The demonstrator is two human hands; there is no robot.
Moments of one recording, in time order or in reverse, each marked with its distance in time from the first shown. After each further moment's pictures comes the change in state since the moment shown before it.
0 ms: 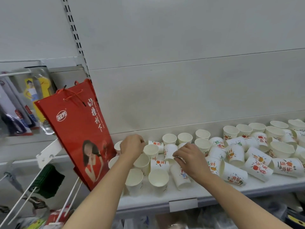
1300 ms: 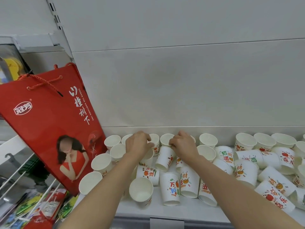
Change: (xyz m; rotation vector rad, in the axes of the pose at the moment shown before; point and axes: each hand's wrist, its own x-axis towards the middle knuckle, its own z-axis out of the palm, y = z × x) left_hand 0.037 0.048 0.053 0.061 -0.009 -0.043; right_hand 0.073 0.091 0.079 -0.028 -0.282 0.011
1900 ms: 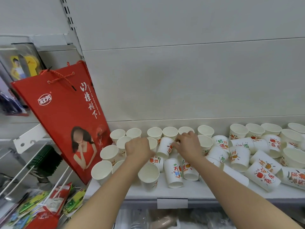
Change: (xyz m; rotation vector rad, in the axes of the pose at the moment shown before) left_hand -0.071 0.003 -0.028 0.294 -0.151 -0.066; right_hand -0.042 -0.028 -0.015 -0.042 -0.041 0.313
